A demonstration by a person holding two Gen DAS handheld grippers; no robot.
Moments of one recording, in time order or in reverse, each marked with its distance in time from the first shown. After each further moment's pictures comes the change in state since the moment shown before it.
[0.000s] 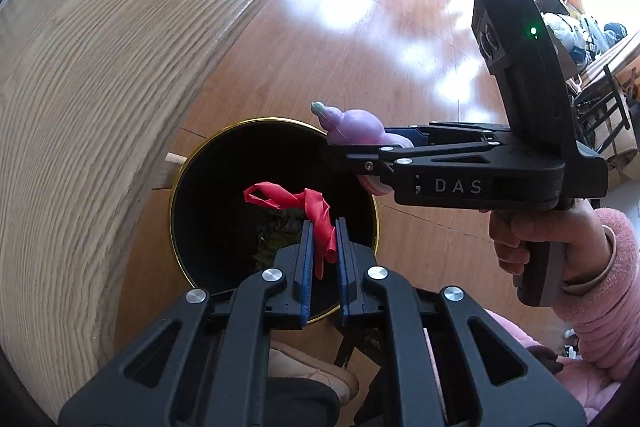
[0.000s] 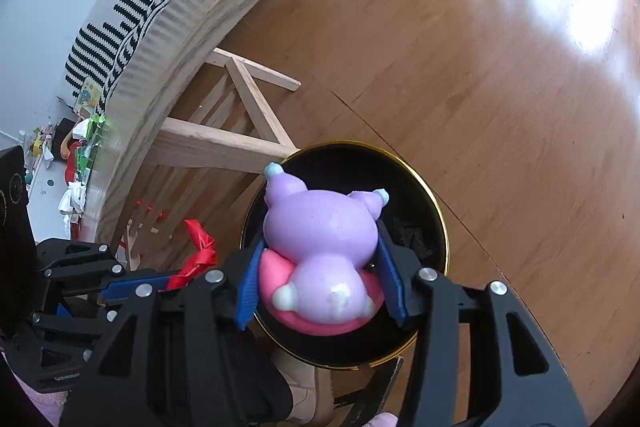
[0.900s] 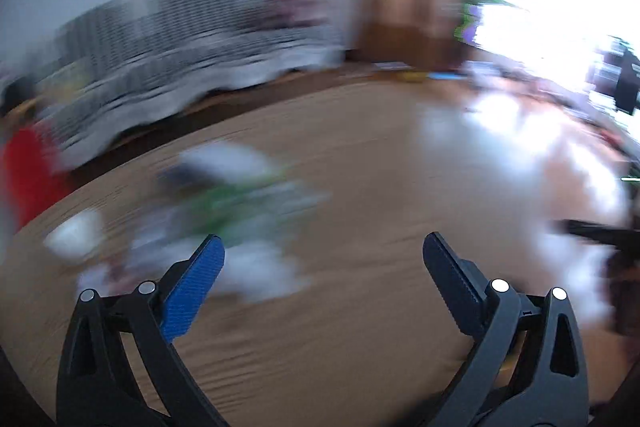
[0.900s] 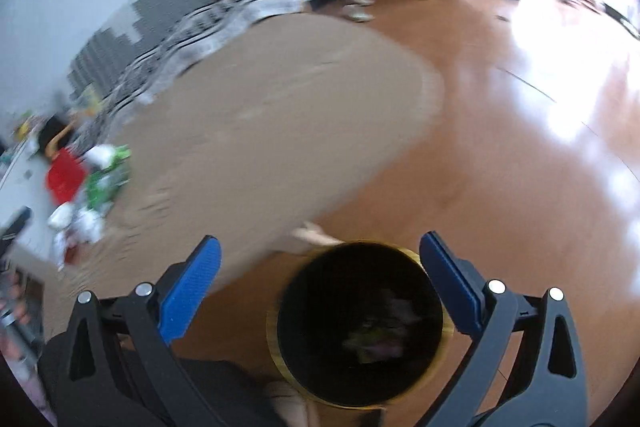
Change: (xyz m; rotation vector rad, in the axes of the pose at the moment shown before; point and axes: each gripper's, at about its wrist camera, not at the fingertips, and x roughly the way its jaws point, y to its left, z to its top) left arm -0.268 0.179 -0.187 -0.458 -0.600 0.660; right arm -0.053 0.128 0.025 -0.199 -0.257 -0.107
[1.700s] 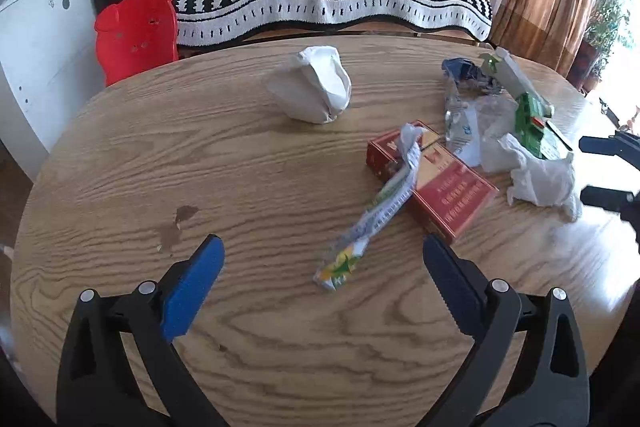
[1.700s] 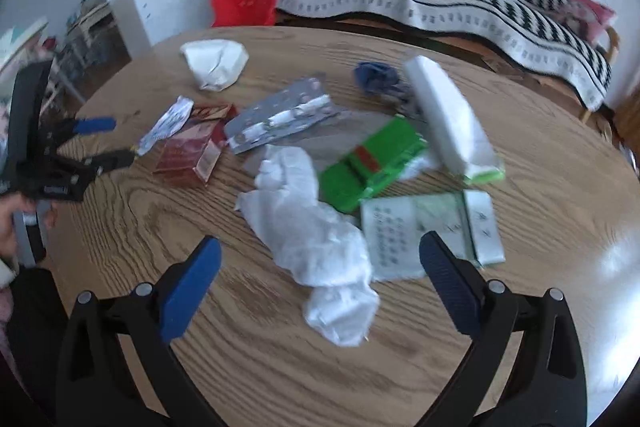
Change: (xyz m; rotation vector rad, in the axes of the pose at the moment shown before) left arm 0.039 0.233 -0.093 -0.261 0.181 0.183; right arm 0.158 0.409 -0.007 -0.905 0.193 0.328
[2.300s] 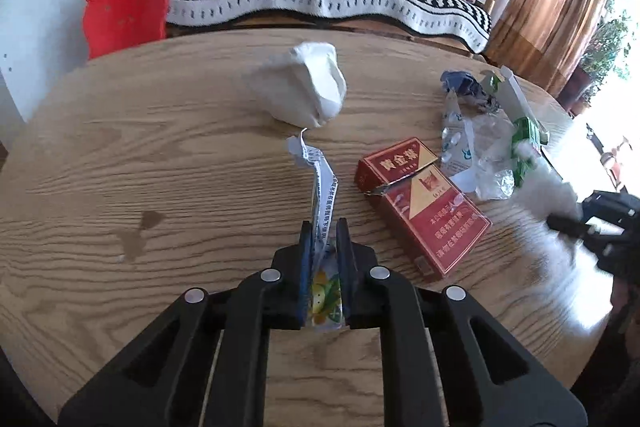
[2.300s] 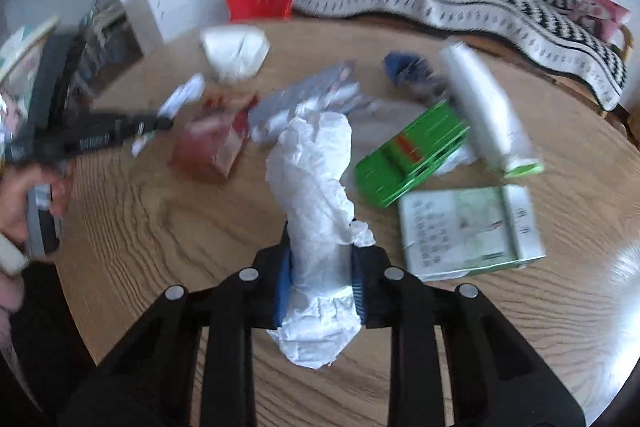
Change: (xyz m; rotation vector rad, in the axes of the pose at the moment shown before) left arm 0.015 0.001 0.010 -0.104 0.019 -0.093; right arm 0.012 0.001 -0.003 0.051 -0.038 0.058
